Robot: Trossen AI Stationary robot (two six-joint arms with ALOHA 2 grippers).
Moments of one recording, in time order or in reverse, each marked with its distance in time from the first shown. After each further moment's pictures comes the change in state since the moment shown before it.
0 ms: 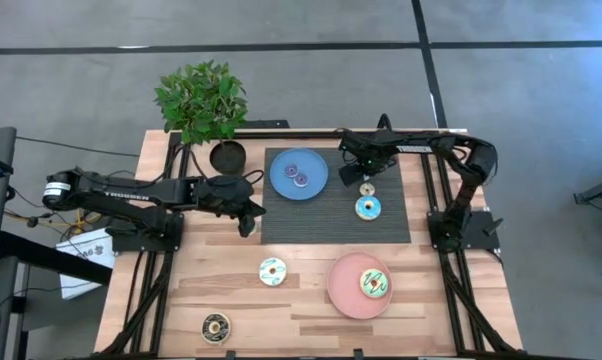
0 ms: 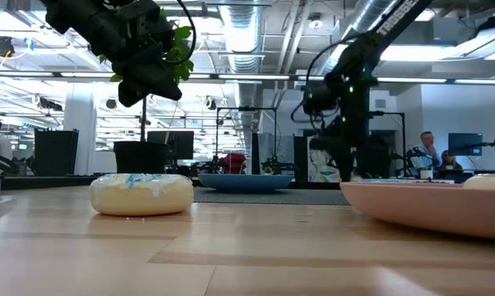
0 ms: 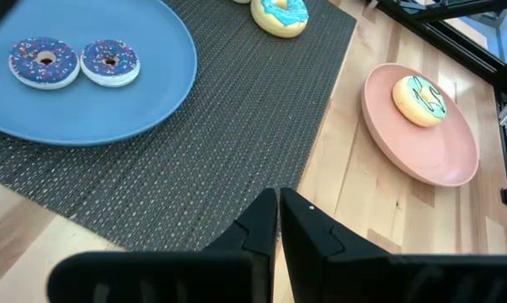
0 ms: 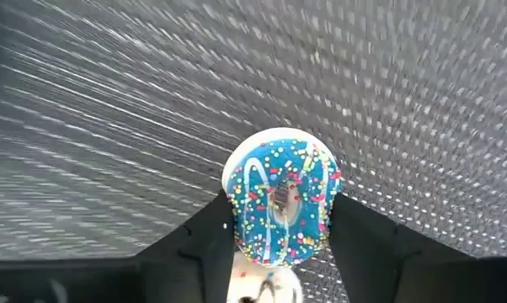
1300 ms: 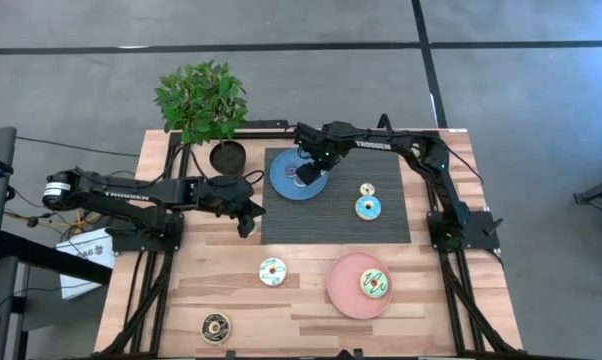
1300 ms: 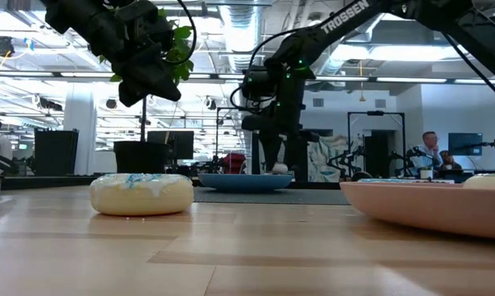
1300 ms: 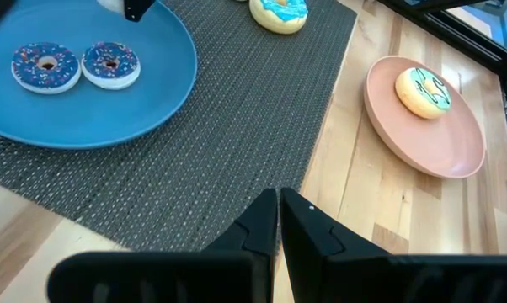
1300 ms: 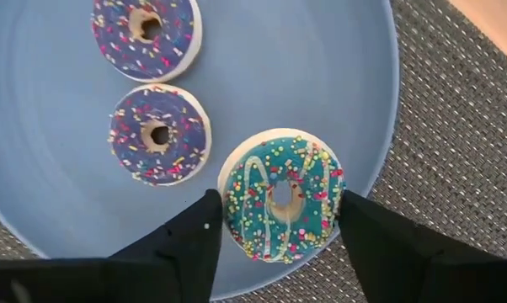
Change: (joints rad) left arm 0.001 0.000 0.000 -0.007 0.000 0.037; right arm 0.142 0.370 0.630 -0.163 -0.113 -0.158
